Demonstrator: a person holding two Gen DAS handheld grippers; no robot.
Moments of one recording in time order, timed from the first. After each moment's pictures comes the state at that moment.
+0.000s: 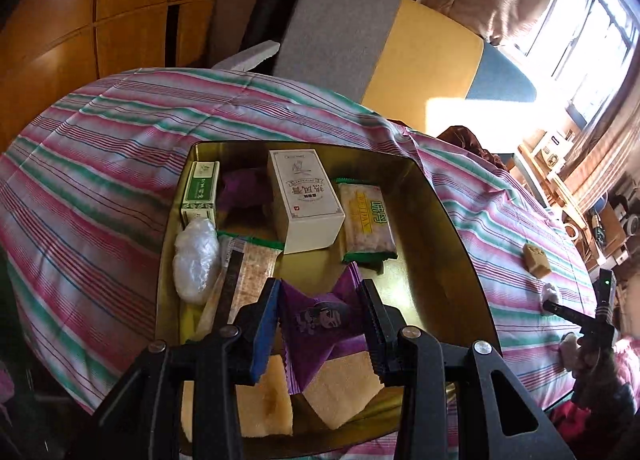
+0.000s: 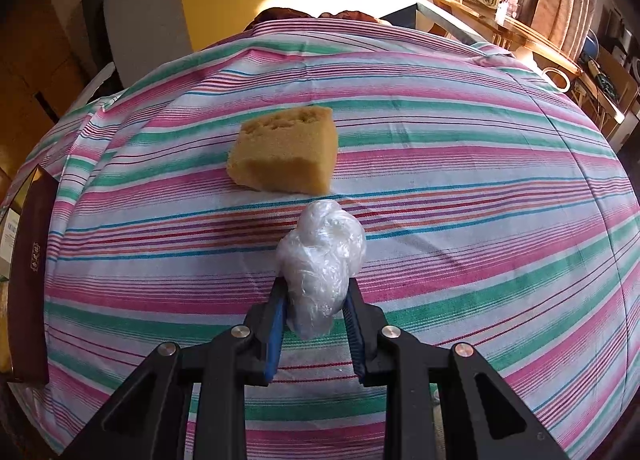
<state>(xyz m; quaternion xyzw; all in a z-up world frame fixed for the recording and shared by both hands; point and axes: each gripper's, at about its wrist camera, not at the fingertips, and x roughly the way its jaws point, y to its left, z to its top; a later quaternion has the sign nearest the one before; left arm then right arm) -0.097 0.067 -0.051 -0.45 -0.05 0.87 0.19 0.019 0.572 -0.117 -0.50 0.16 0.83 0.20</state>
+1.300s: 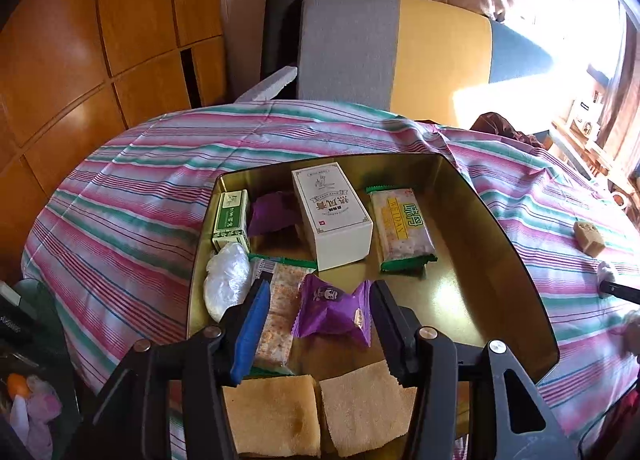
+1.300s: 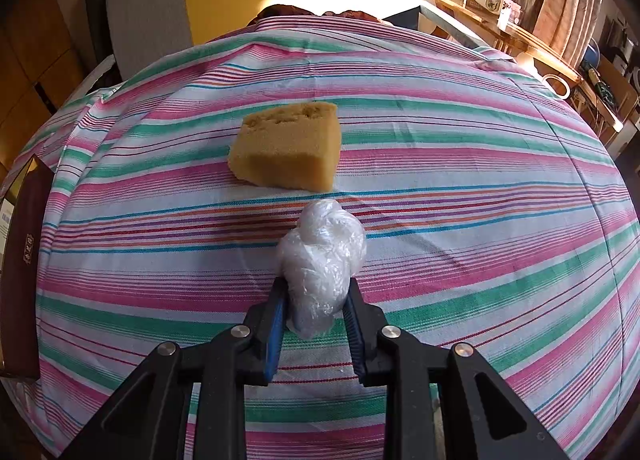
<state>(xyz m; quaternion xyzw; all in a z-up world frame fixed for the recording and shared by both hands) -0.086 0.084 -0.052 -0.39 0.05 0.91 0.12 0.016 0.568 -0.123 -0.50 0.14 0.83 0.20</state>
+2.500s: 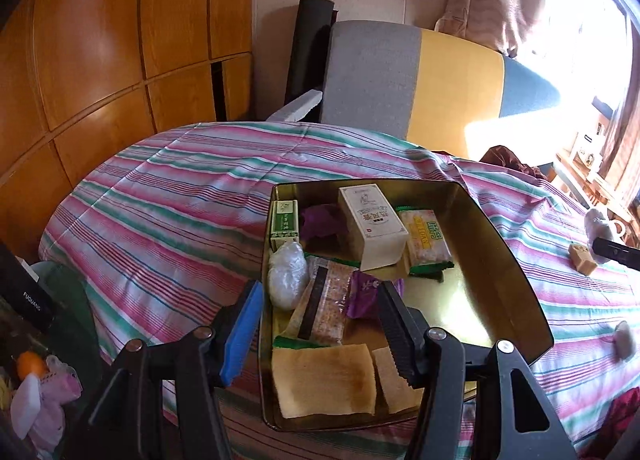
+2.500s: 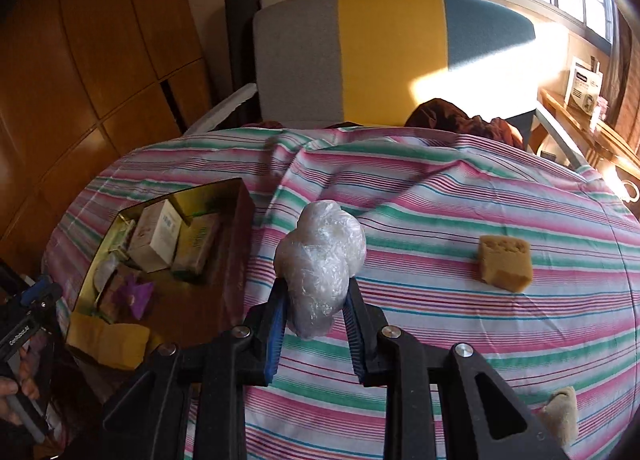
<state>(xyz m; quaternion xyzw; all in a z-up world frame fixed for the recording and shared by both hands) -0.056 0.024 -0.033 -0.36 0.01 0.93 0.10 -0.021 0.380 -0.012 -0.41 0.09 0.91 0.02</state>
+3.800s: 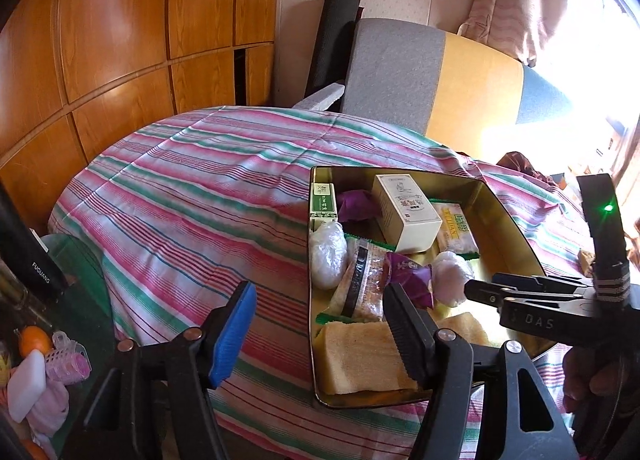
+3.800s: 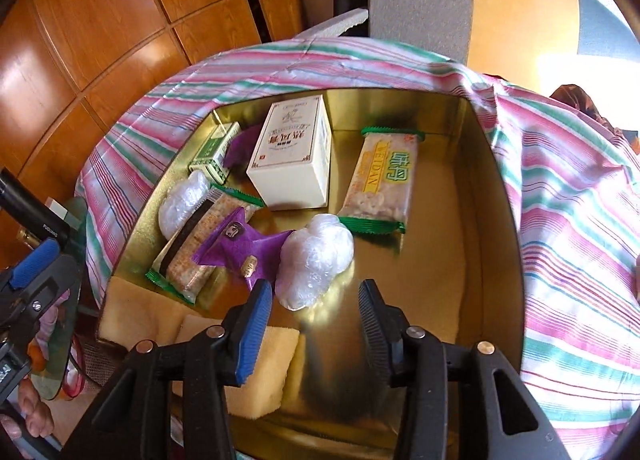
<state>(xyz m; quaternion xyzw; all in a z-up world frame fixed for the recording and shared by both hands) -0.048 -0.010 -0.042 -0.37 -0.01 0.92 0.09 -0.084 0.216 -0.086 -0.49 0.05 0.86 -0.09</state>
